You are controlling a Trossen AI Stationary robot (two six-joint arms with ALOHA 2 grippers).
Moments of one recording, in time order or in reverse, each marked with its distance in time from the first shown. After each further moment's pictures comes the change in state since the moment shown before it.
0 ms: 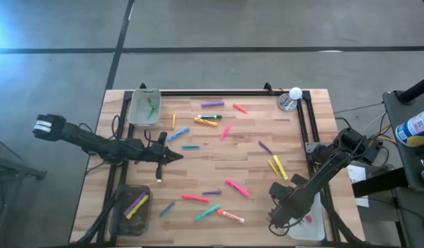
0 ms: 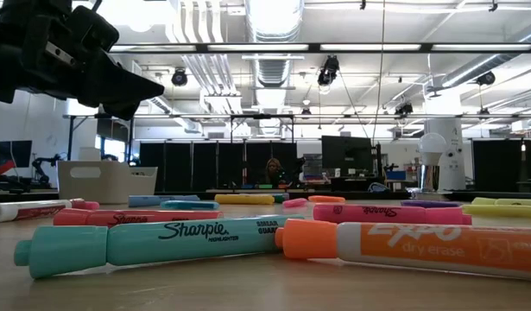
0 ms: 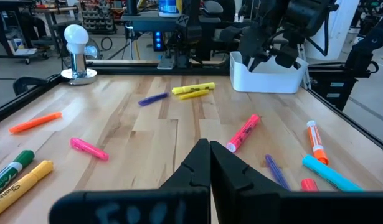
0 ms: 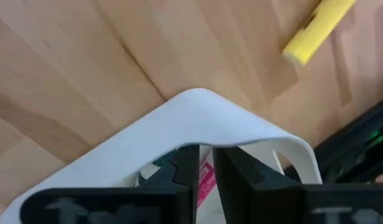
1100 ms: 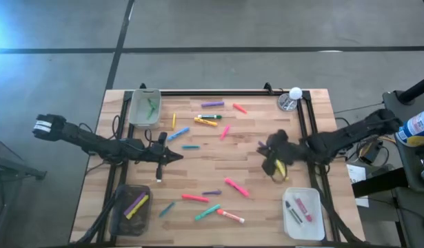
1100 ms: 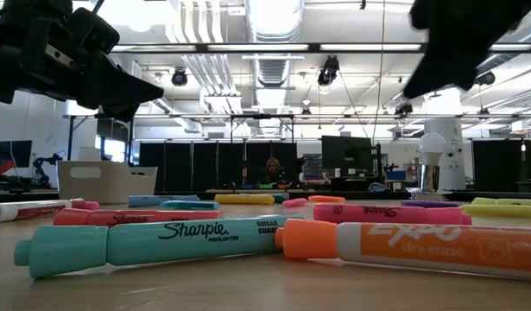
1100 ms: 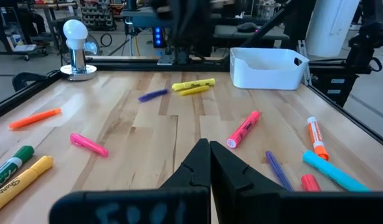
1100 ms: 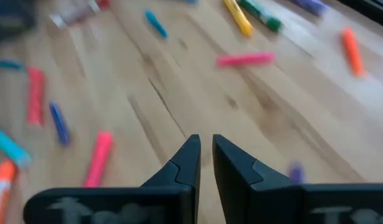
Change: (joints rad) left arm 0.000 0.000 0.000 -0.016 0.000 -0.003; right arm -0.499 -0.733 -0.465 0.730 0.542 -0.700
